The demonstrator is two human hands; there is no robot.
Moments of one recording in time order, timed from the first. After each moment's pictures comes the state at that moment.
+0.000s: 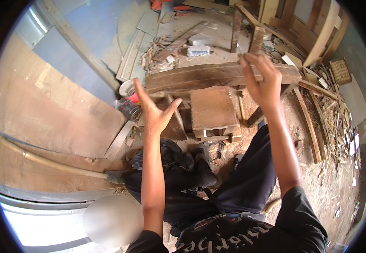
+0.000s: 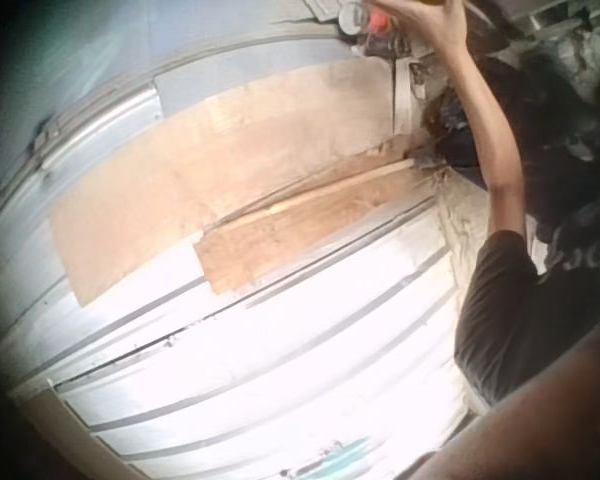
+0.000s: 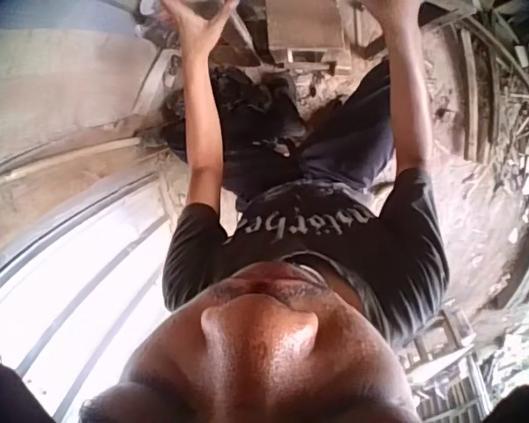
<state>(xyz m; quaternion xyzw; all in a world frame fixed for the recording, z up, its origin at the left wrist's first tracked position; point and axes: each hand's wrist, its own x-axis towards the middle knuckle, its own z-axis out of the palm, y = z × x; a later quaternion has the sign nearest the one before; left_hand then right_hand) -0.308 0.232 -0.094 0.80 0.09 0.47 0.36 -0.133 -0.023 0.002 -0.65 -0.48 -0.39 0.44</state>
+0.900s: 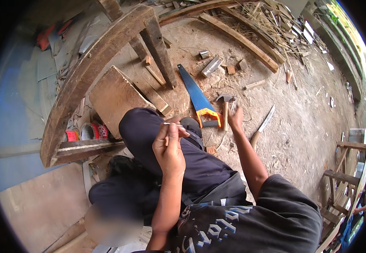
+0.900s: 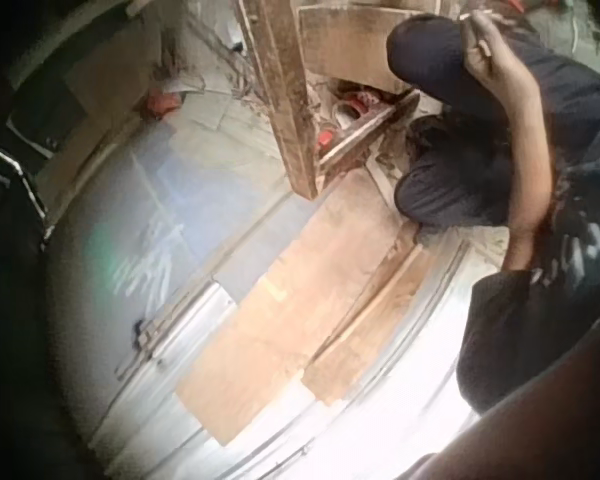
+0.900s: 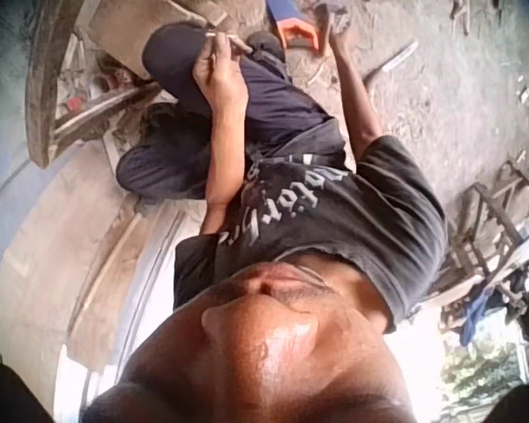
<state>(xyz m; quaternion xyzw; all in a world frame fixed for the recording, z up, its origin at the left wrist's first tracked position) -0.296 -0.100 -0.150 0.52 0.07 0.05 0.85 -0.237 -0.367 -0.462 -0.88 0.31 -0.12 0.35</state>
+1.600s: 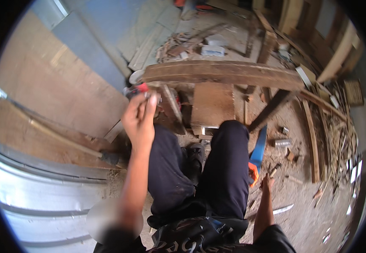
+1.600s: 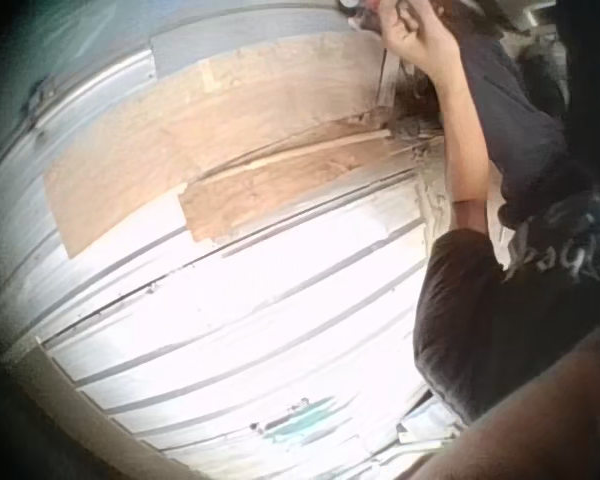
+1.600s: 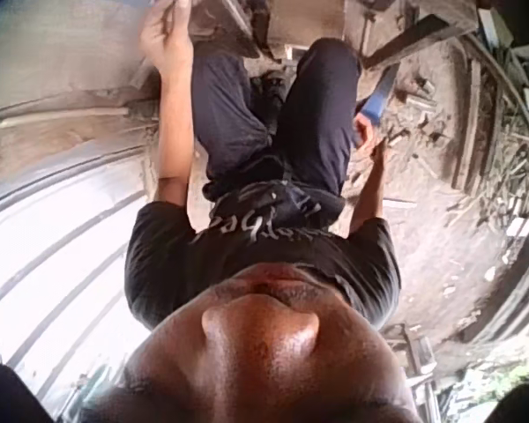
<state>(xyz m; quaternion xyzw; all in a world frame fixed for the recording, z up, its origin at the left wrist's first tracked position) -0.363 0.127 -0.030 0.67 0.14 0.53 0.50 -0.179 -0.364 -0.520 -0.76 0.31 0.16 0.55</state>
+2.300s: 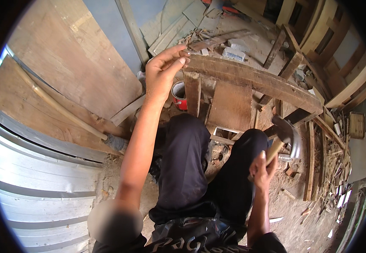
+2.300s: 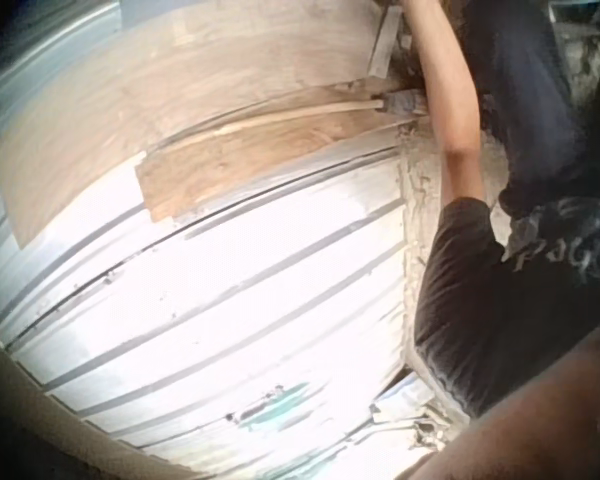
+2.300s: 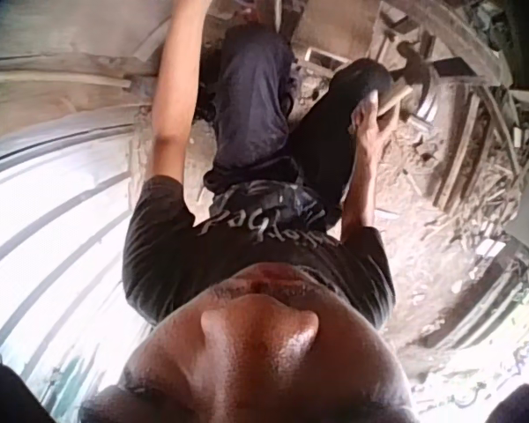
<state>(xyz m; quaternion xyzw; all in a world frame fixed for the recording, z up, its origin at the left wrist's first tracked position) -0.335 0.228 -0.011 0.62 0.06 0.48 0.62 -0.270 -0.123 -0.137 -0.60 -0.20 0.11 0.76</state>
